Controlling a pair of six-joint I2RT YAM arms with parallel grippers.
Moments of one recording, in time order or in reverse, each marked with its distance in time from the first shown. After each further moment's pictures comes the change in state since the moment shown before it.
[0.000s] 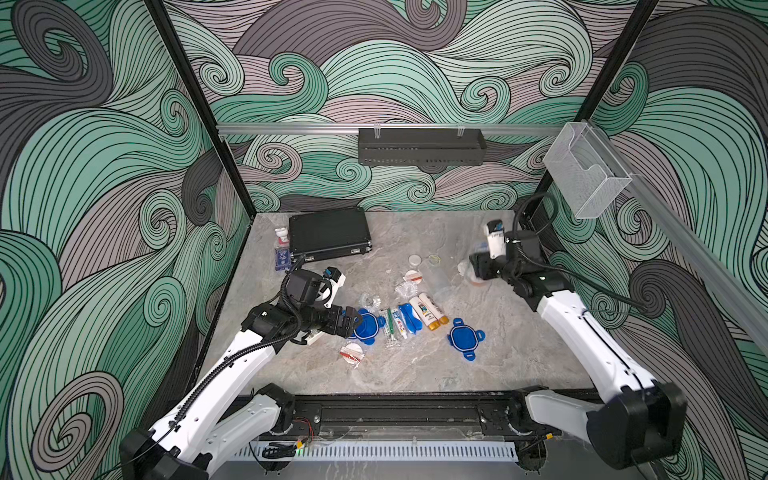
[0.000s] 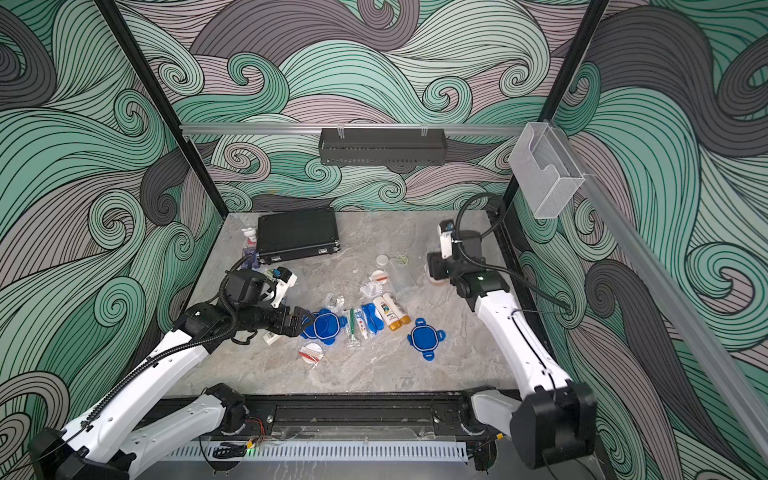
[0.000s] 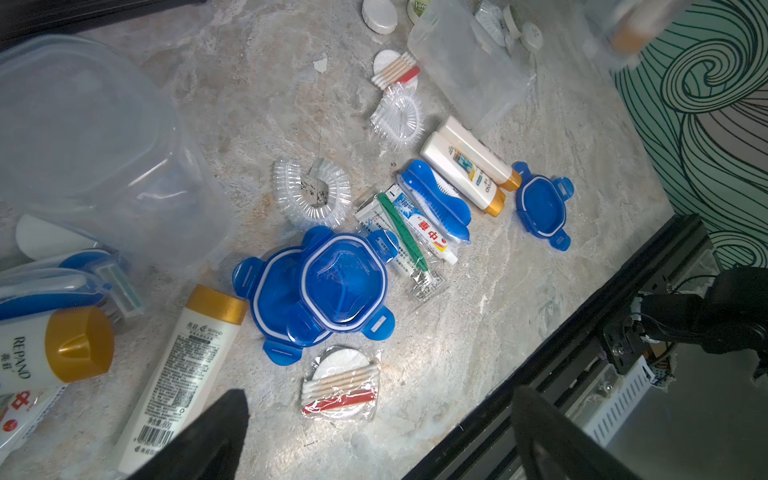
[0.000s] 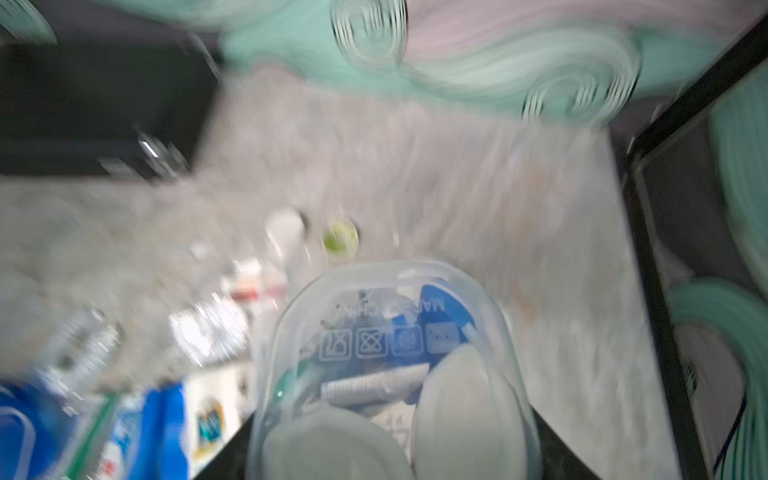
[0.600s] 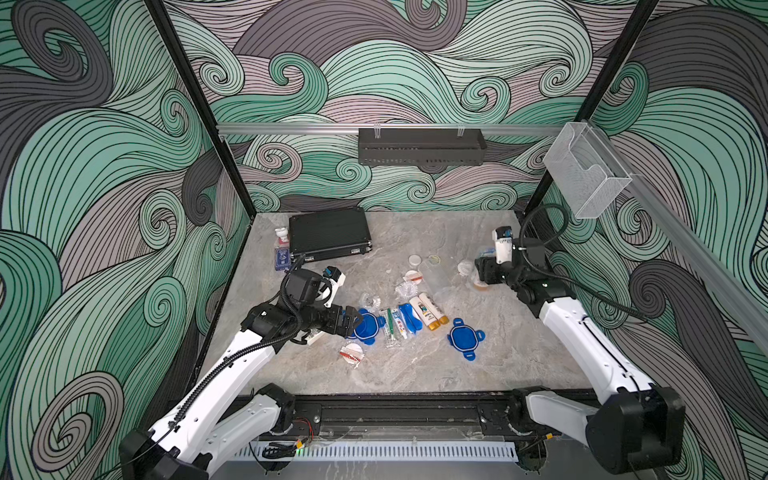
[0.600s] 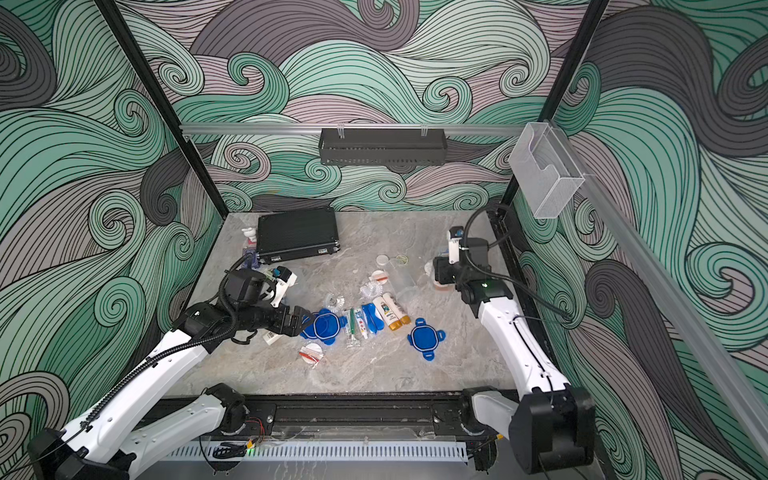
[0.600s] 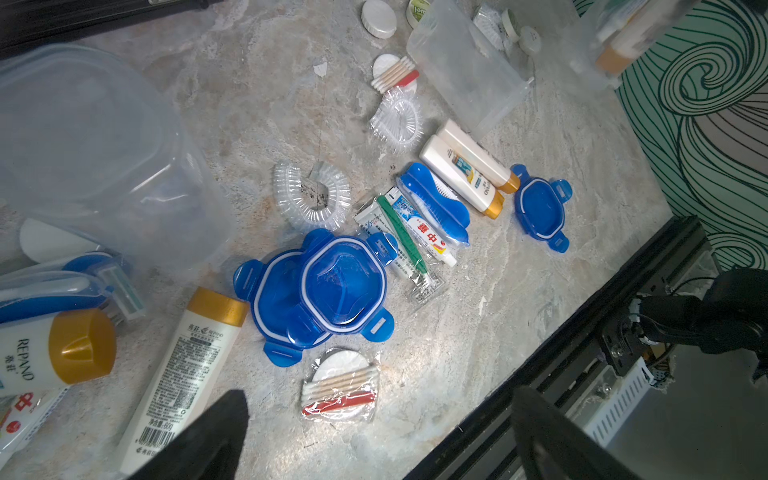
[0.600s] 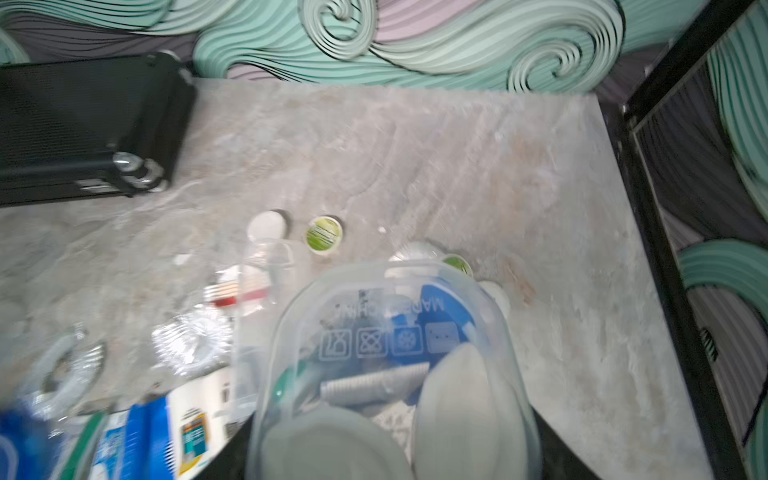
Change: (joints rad) left arm 0.000 0.000 0.006 -0.001 -0.001 0.000; right arm -0.023 0.029 -0.029 -0.043 -0.025 0.029
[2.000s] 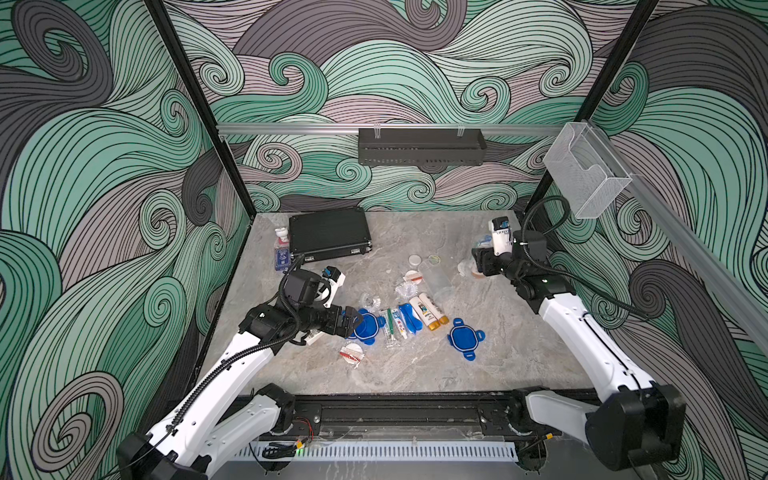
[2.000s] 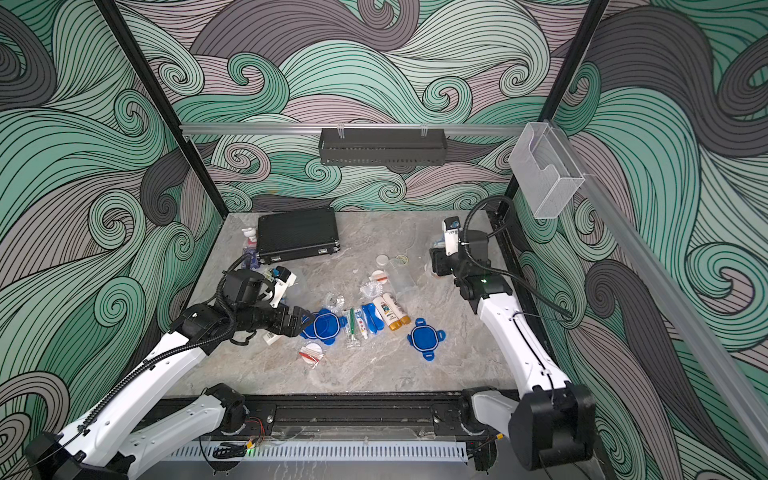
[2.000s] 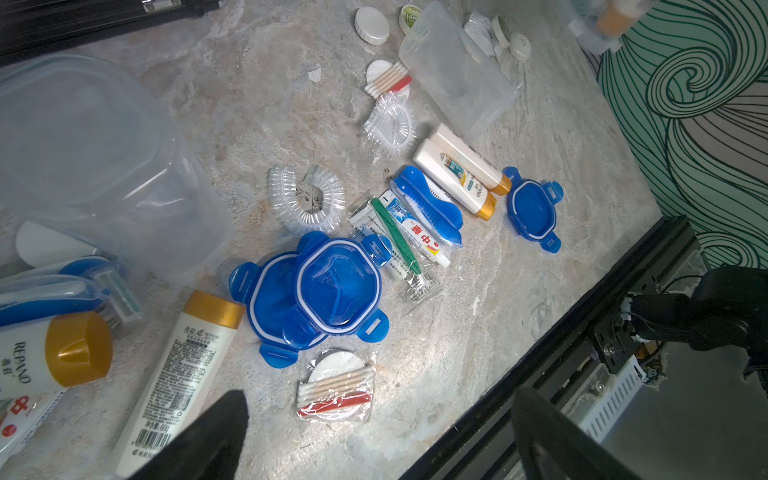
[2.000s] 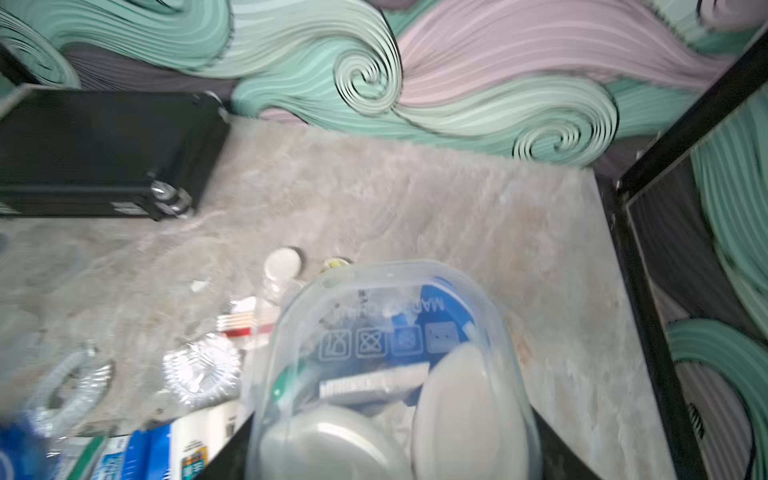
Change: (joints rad) left arm 0.000 -0.011 0.002 0.001 0.011 0.000; right arm -0.021 -0.016 -0.031 0.122 -0.035 -0.067
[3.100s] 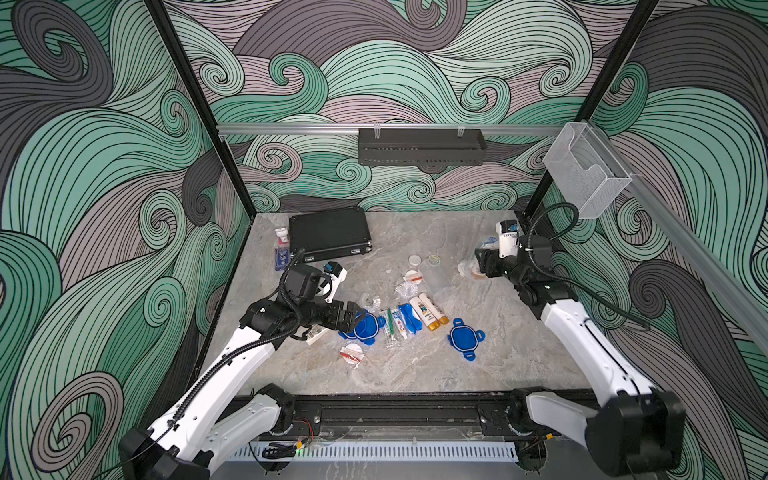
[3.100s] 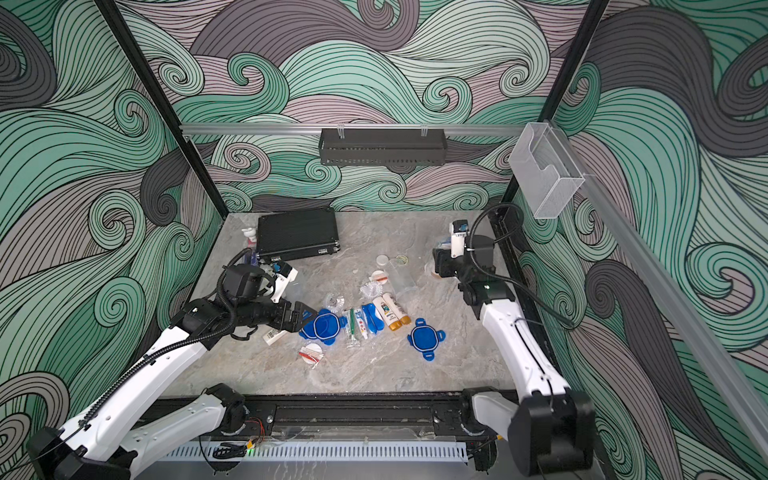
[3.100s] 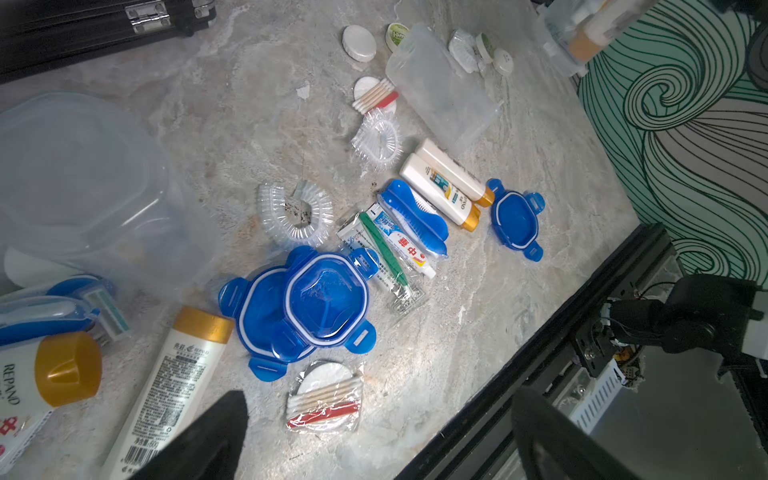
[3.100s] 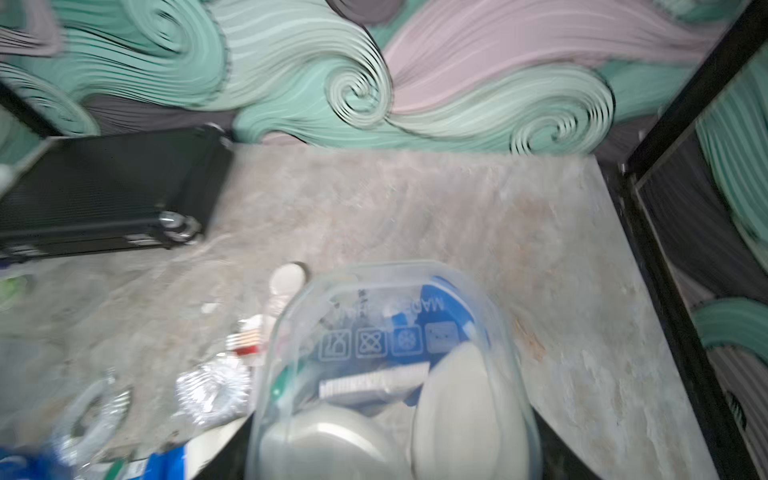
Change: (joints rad) left arm 0.000 0.010 0.031 -0.002 0.020 0.001; right arm -0.007 -0.085 -0.128 0.093 -0.039 0.076
